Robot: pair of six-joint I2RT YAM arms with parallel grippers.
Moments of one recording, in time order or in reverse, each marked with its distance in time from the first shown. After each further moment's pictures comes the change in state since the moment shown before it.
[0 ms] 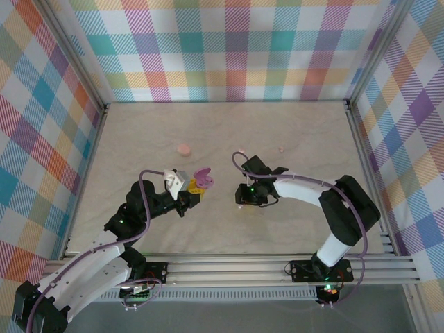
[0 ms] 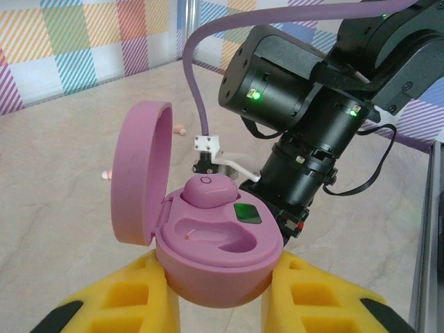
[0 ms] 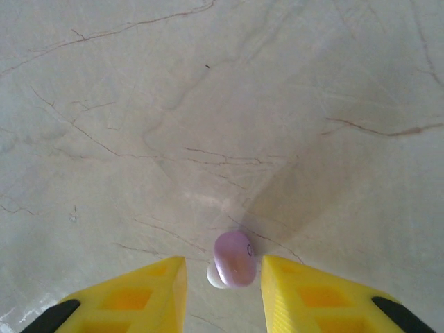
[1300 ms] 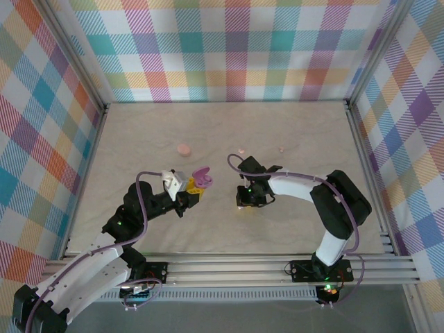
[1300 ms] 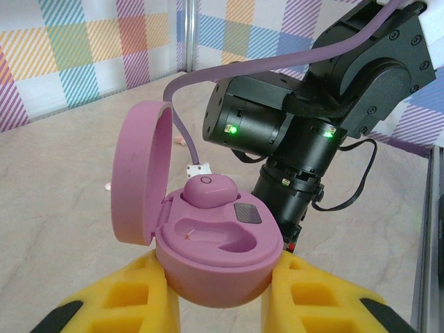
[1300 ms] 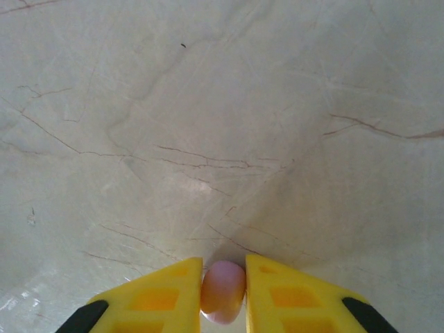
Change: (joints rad) left arm 0.000 -0.032 -0.001 -0.001 -0.001 0.012; right arm 0.015 0.087 0.053 -0.046 0.000 -0.038
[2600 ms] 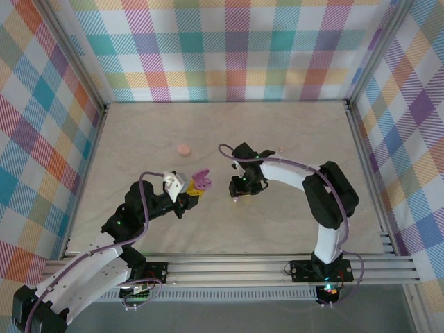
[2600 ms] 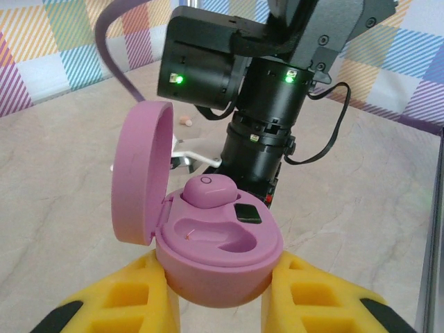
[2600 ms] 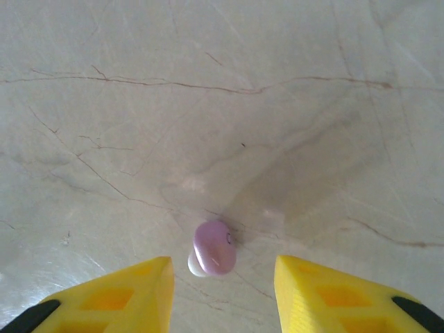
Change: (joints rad) left arm 0.000 -0.003 0.016 -0.080 -0.015 0.044; right arm -0.031 0.114 0.238 -0.190 0.000 -0.169
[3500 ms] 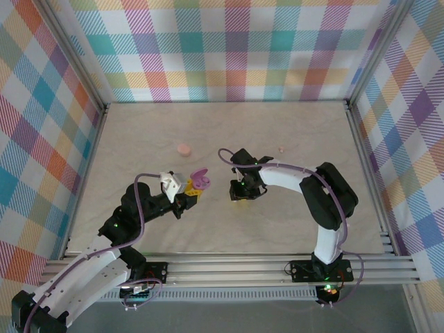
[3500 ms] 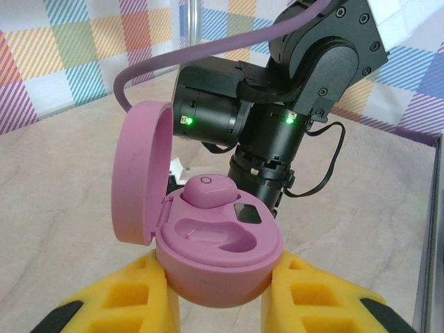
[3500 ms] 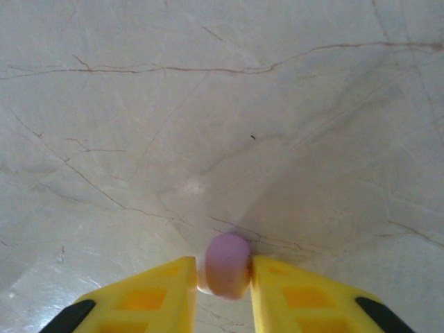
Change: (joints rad) left arm 0.000 -0.043 0.000 -0.003 0.000 -0.008; right arm 0.027 0.010 -0.058 0.094 0.006 0.076
